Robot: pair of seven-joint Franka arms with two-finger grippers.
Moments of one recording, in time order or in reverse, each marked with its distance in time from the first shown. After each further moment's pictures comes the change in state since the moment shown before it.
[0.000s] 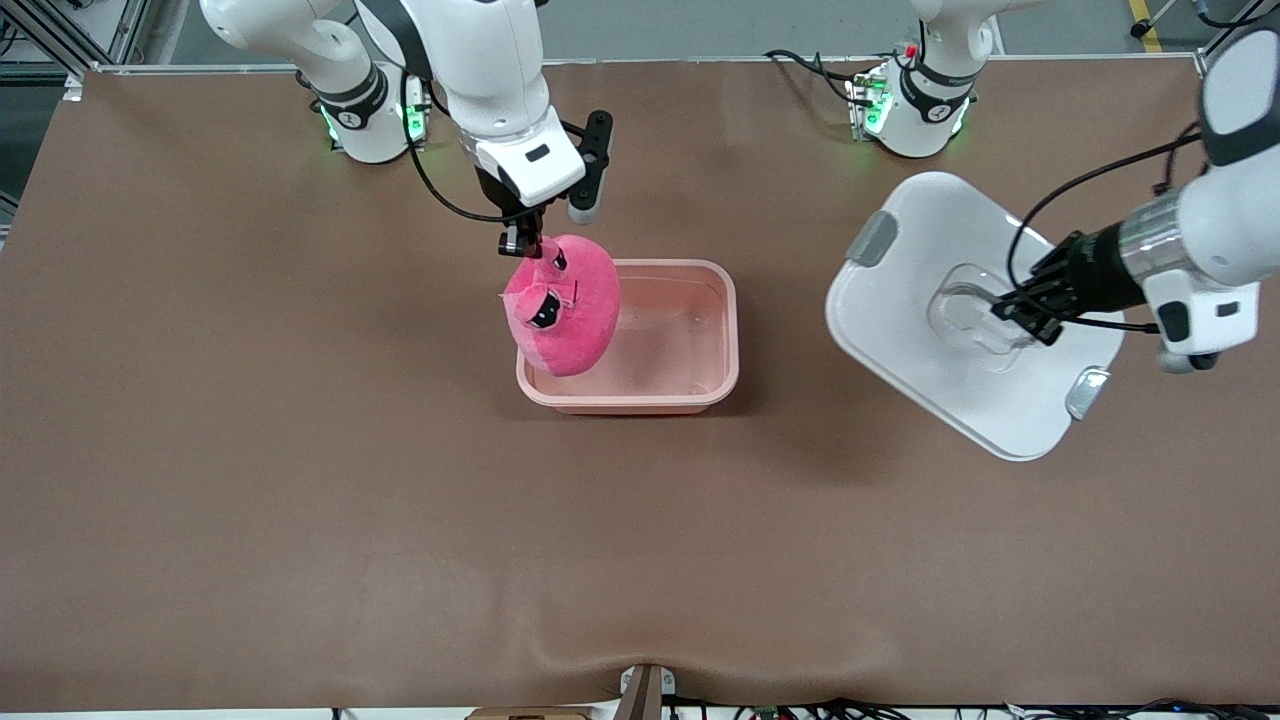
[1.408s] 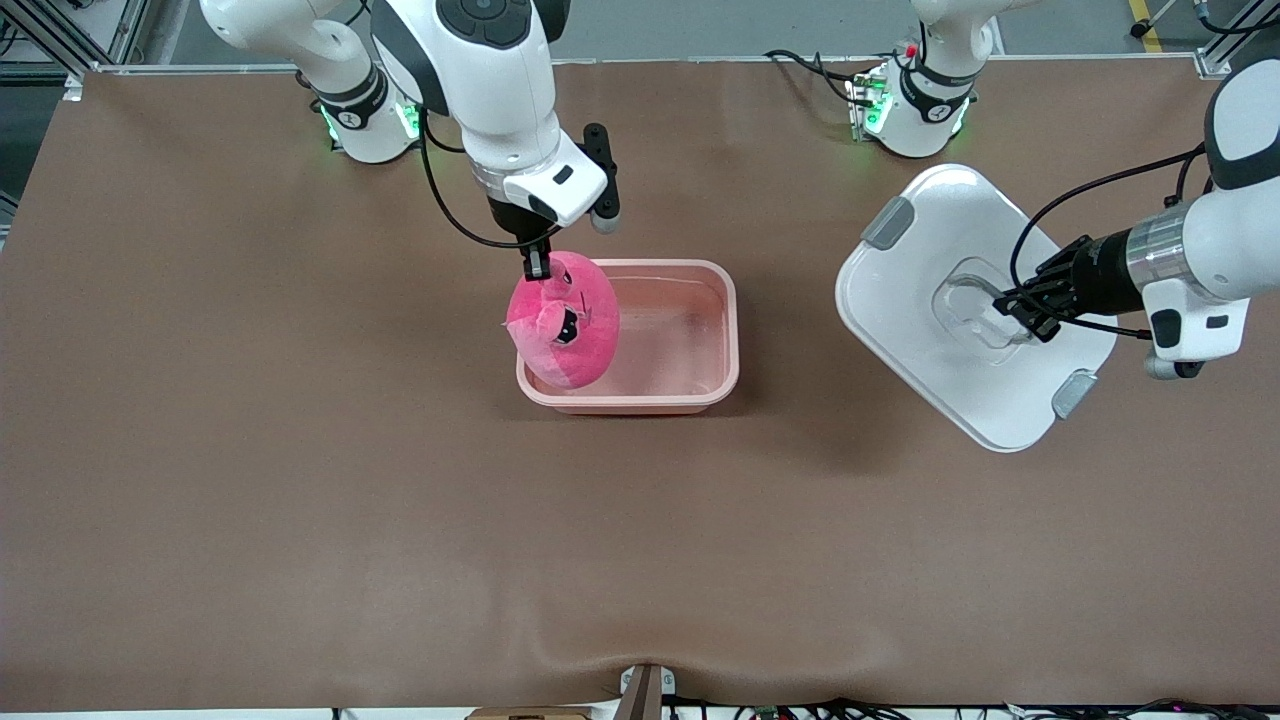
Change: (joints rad) left arm 0.025 0.000 -0.022 -0.054 -0.029 -0.005 0.068; right arm 0.001 0.048 -0.012 -0.003 0.000 0.050 -0.233
